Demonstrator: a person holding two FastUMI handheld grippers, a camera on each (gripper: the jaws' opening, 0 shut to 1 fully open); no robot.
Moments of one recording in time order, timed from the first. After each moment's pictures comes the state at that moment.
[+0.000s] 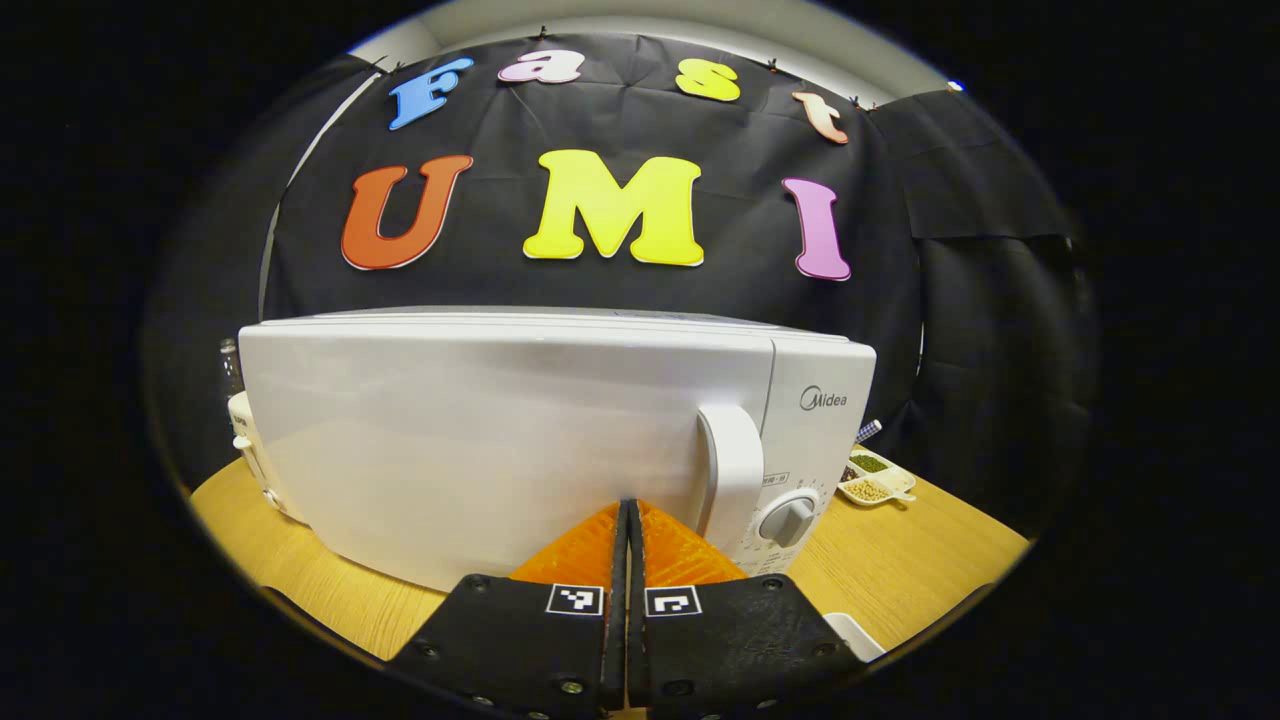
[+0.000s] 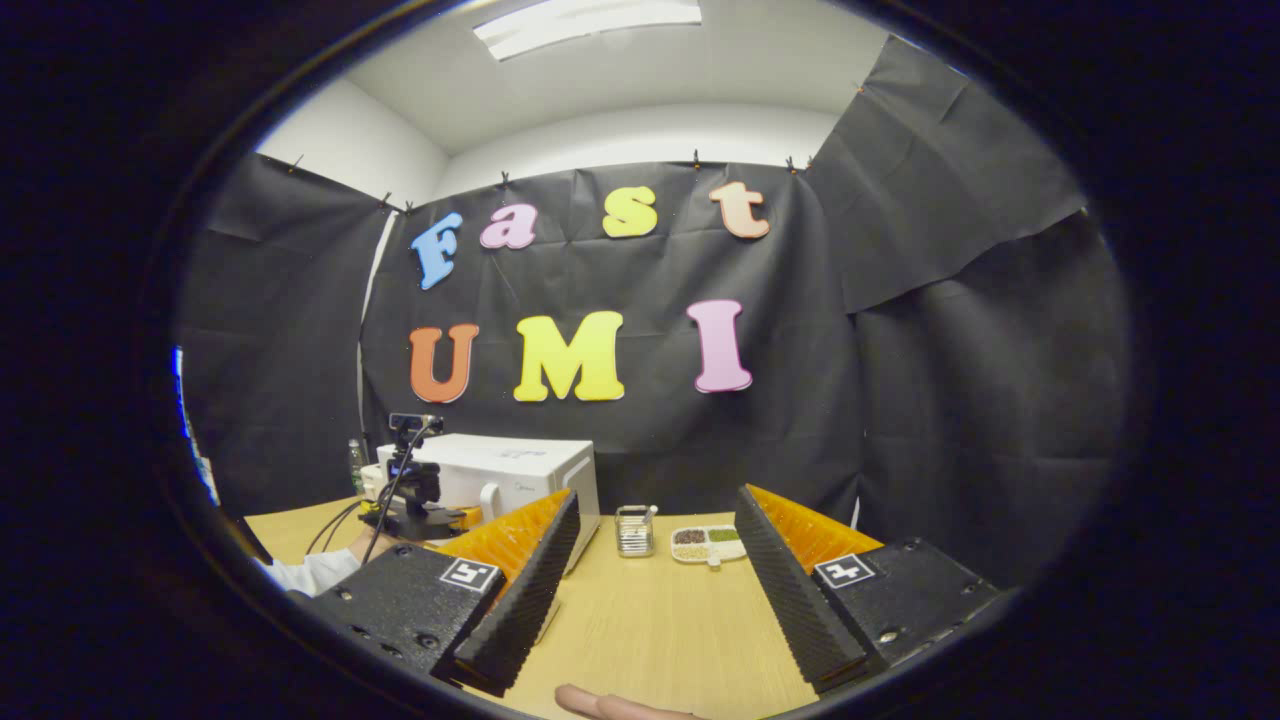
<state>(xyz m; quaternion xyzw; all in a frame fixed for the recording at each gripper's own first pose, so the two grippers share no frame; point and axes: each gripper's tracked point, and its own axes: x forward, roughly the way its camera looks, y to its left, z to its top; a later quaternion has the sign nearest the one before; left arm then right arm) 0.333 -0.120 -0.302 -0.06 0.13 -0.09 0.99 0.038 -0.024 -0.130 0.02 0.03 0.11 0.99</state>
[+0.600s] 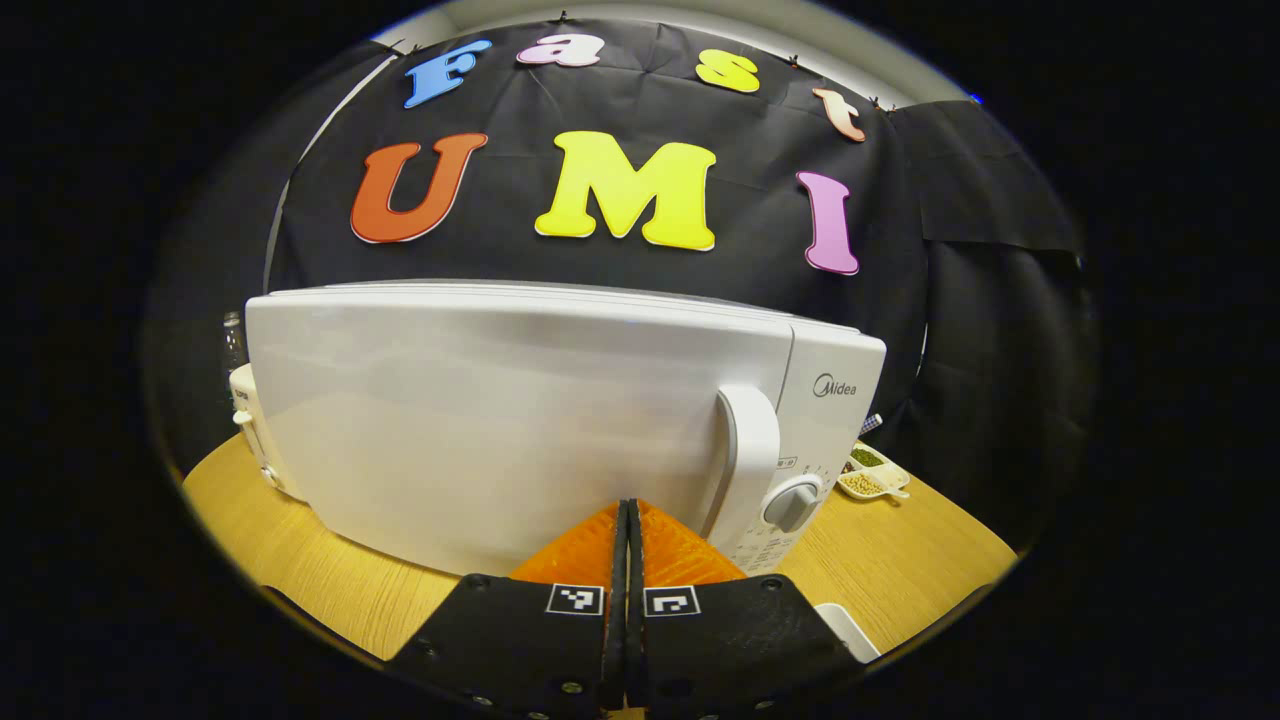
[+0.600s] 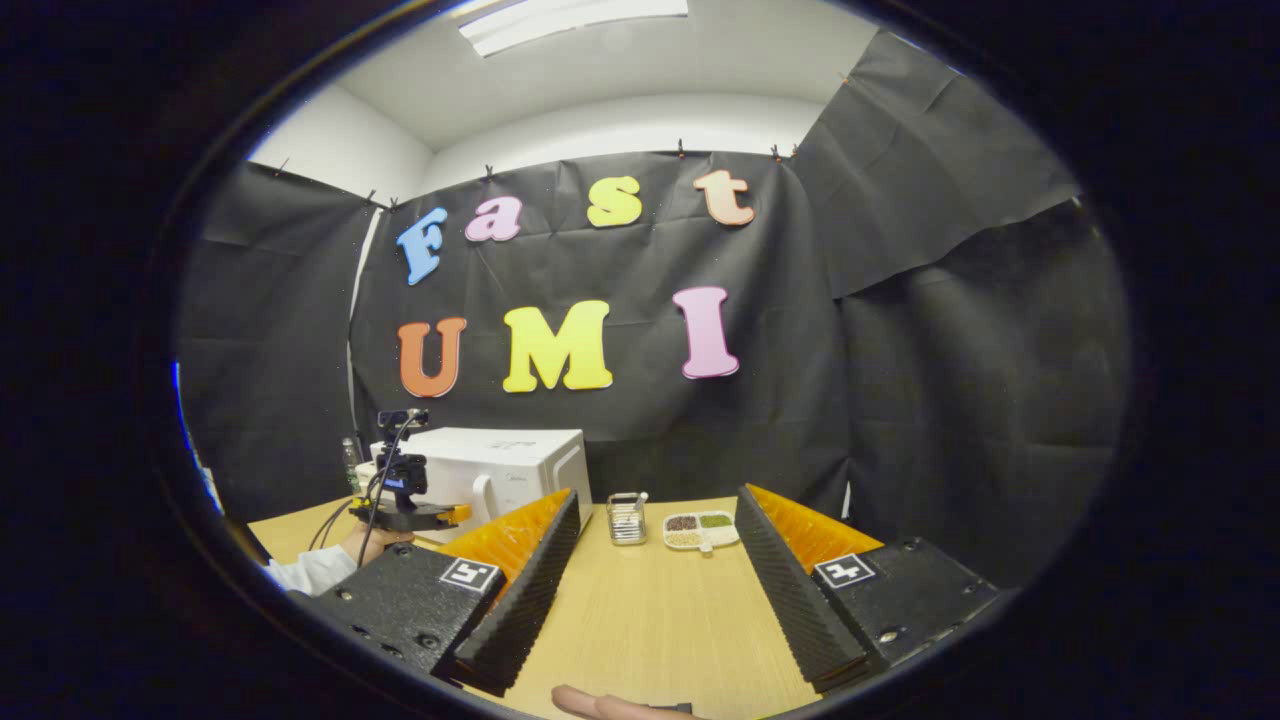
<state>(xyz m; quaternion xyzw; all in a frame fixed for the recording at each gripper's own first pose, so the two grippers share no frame) 0.311 -0.111 -0.309 -0.07 0.17 -0.09 0.98 0.021 -0.030 -0.125 0.03 0.05 0.09 0.99</state>
